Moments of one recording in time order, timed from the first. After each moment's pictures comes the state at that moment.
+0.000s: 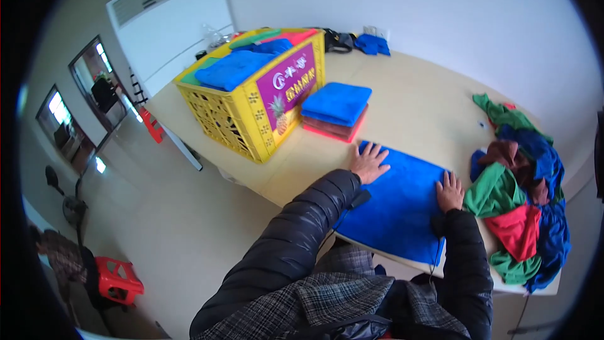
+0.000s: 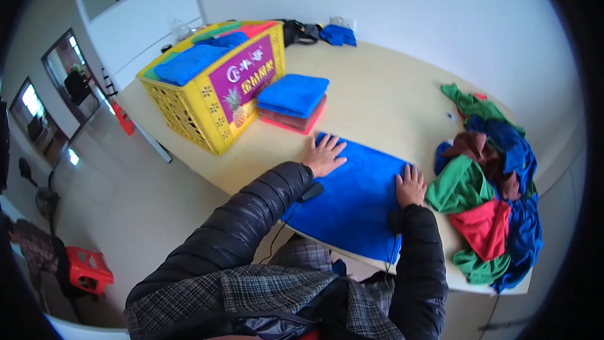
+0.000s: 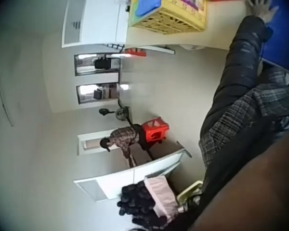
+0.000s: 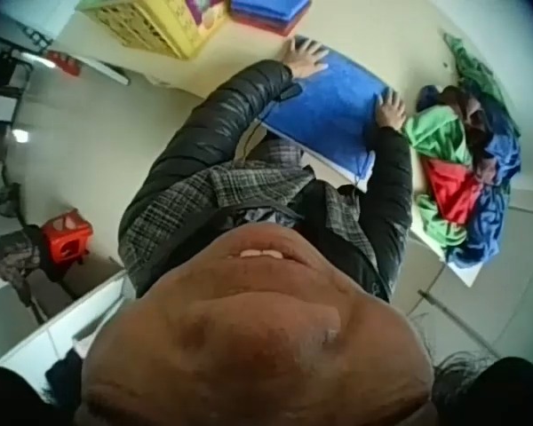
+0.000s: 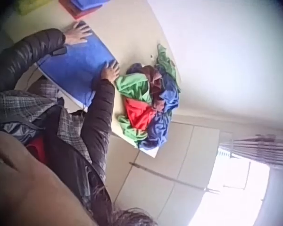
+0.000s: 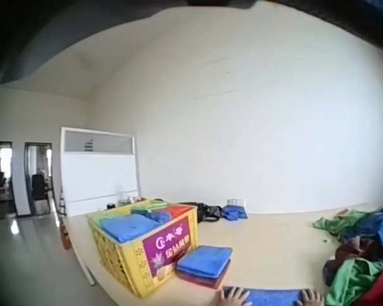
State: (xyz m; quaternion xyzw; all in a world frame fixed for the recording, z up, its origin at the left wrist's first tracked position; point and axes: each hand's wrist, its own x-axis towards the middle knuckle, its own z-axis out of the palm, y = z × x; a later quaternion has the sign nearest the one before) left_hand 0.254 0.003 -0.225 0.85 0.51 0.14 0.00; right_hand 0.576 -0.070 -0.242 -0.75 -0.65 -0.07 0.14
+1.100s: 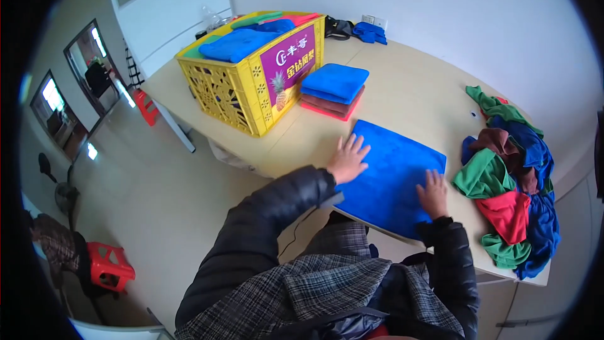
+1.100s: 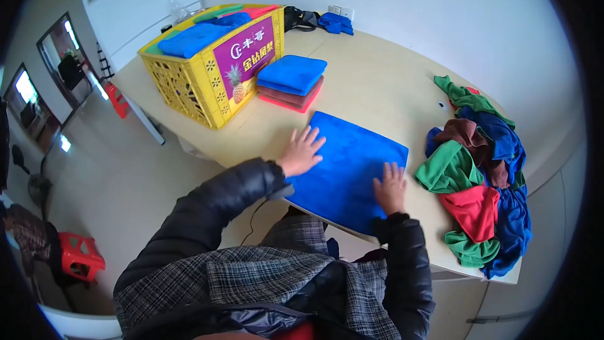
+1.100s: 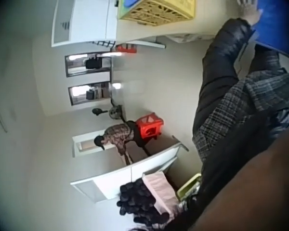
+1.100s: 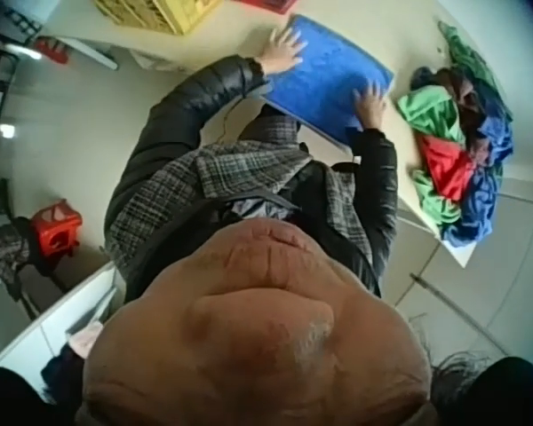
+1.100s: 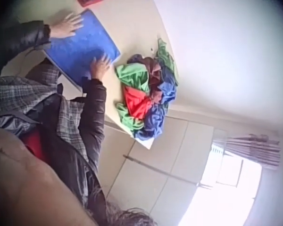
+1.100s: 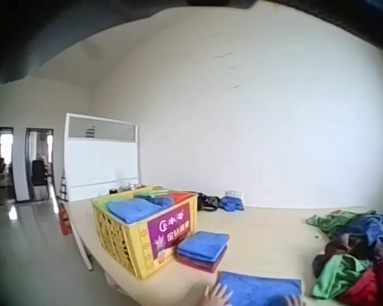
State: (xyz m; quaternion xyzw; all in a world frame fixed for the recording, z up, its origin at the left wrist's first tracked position) left_hand 0.212 -0.092 -0.219 0.85 0.50 0.14 -0.05; right_hand 0.544 -0.162 -0.231 -0.67 -0.72 -0.02 0.15
